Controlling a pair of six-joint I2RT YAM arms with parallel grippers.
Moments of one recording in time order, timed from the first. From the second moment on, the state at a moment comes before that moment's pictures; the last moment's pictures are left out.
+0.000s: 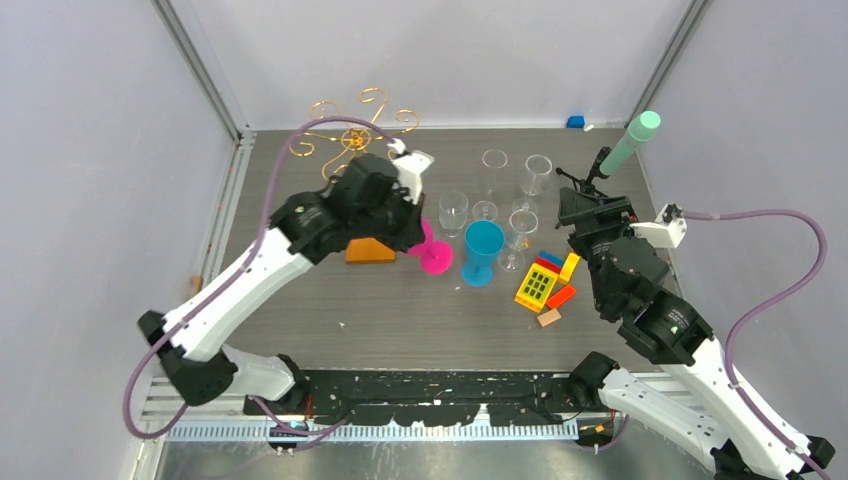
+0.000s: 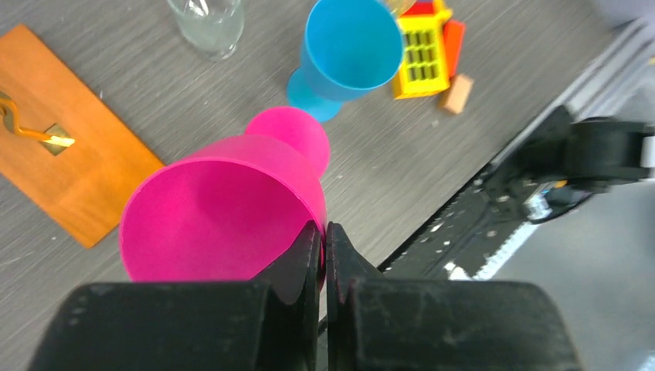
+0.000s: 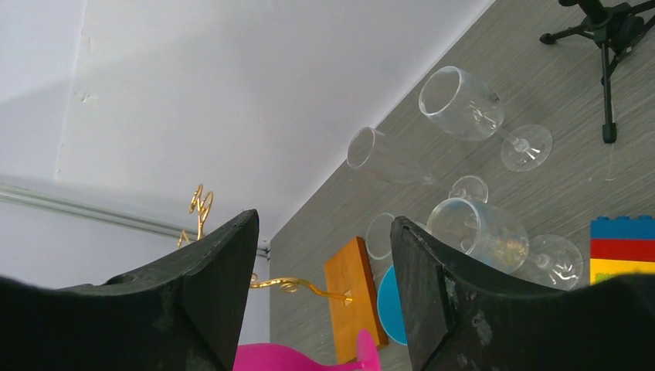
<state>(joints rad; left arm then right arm) -0.80 1.29 1.57 -0.88 0.11 -0.27 0.72 0.62 0.93 -0.41 0.82 1.06</state>
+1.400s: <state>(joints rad) -0.94 1.53 1.69 -0.91 -0.23 -0.21 0.72 0.53 0.93 -0.50 0.86 0.99</state>
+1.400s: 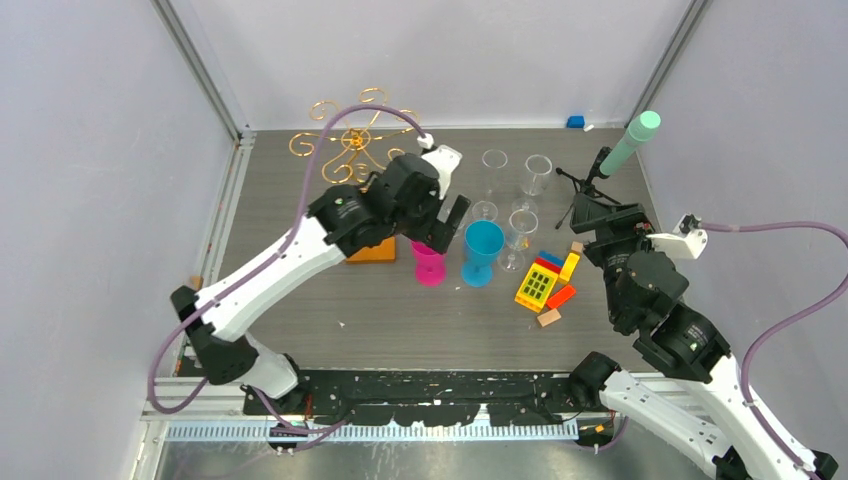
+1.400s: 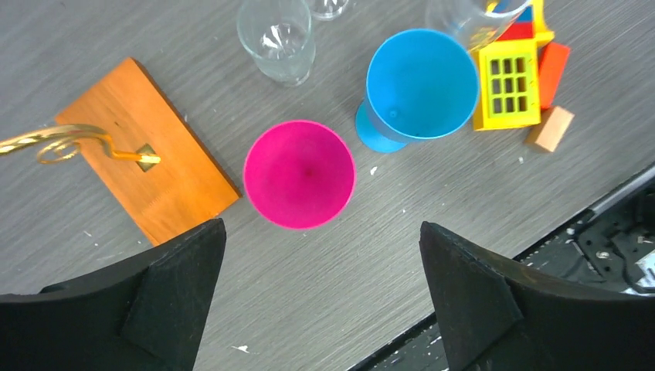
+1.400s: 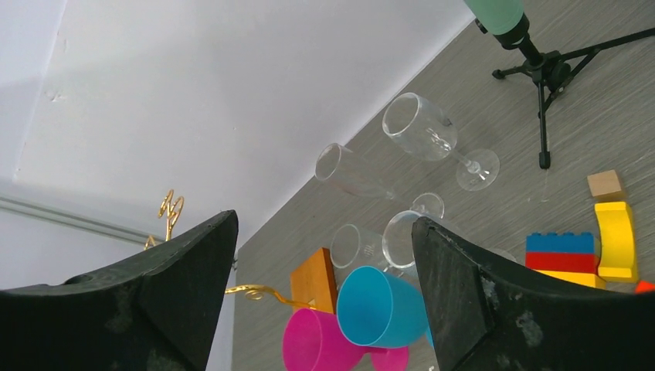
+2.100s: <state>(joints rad) -0.97 0.96 1.57 -0.98 -0.62 -0.09 0.72 0.50 1.12 -0.63 1.09 0.52</state>
